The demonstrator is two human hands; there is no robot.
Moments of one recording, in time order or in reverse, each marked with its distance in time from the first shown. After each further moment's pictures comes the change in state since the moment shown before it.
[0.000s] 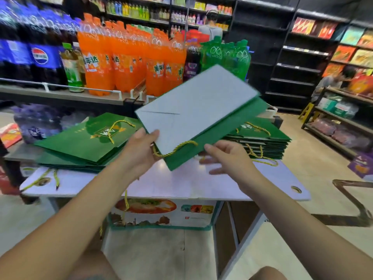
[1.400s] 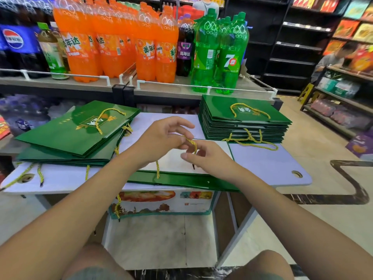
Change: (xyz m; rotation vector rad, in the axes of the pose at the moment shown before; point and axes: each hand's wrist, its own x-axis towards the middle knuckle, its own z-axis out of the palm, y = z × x) left_hand 0.004 -0.015 0.033 0.732 -0.355 0.249; right_hand 0.039 0.061 0.017 -0.305 -0.219 -0.137
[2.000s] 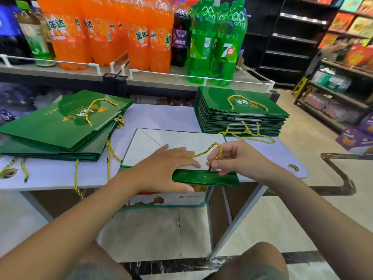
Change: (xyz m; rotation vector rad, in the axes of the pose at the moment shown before) left_hand -0.022 -0.064 0.025 0.877 -0.460 0.146; right_hand -0.047 0.024 -0.057 0.234 -0.097 0.177
